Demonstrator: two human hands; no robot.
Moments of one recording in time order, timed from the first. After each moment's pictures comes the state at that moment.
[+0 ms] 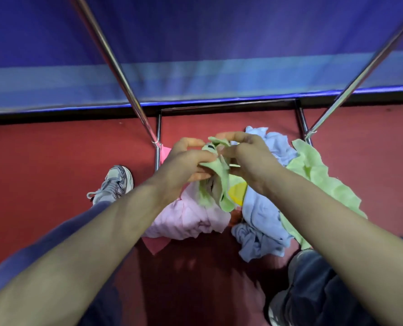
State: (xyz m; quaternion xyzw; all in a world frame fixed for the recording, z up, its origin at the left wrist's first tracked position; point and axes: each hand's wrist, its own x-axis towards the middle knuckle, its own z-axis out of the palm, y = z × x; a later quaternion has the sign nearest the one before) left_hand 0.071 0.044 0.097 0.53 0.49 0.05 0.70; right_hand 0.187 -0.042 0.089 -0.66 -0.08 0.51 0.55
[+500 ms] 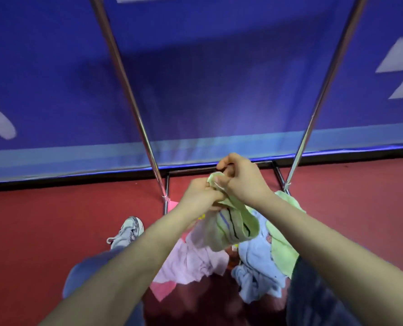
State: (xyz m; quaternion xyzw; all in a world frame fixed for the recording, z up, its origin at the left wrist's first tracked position) left_hand 0.049 -0.027 0.200 0.64 0.36 0.08 0.68; right_hand 0.163 -0.096 0.208 -0.78 -0.40 0.21 0.43
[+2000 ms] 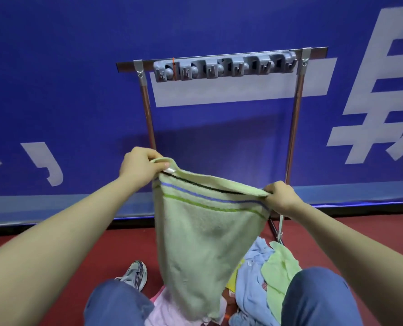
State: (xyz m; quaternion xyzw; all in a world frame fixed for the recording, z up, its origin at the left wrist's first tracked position) left_hand -0.047 0.039 0.393 0.83 0.41 0.30 0.22; right_hand 0.210 -0.209 0.316 -0.89 -0.35 0.12 0.26
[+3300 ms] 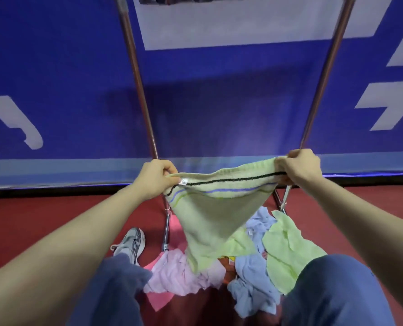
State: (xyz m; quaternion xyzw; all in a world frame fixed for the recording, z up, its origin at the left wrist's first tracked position) left_hand -0.015 0.059 0.263 0.87 0.39 0.12 0.29; right_hand 0.251 -0.165 0.273 -0.88 -0.19 0.10 0.42
